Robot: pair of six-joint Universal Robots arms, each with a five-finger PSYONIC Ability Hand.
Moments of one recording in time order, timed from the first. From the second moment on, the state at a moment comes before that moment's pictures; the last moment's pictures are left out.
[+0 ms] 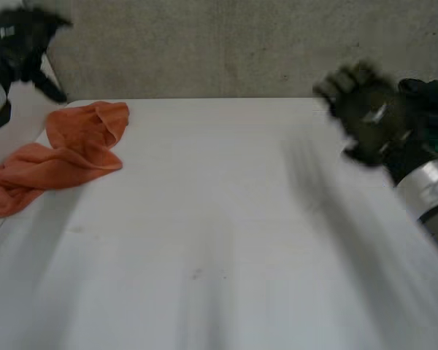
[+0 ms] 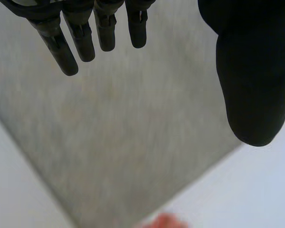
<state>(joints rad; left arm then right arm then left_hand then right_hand) 4.68 -1.88 -1.21 3.21 -1.27 3.38 1.77 -1.50 1.88 -0.52 1.13 2.56 0.22 0.22 0.22 0.22 0.05 0.22 0.21 0.22 0.22 0.48</state>
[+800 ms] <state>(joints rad) 4.81 -2.66 -0.86 3.47 -1.13 3.60 1.82 -1.28 1.98 -0.45 1.20 2.50 0.56 0.57 0.58 0.57 0.40 0.22 0.21 0.22 0.22 0.48</state>
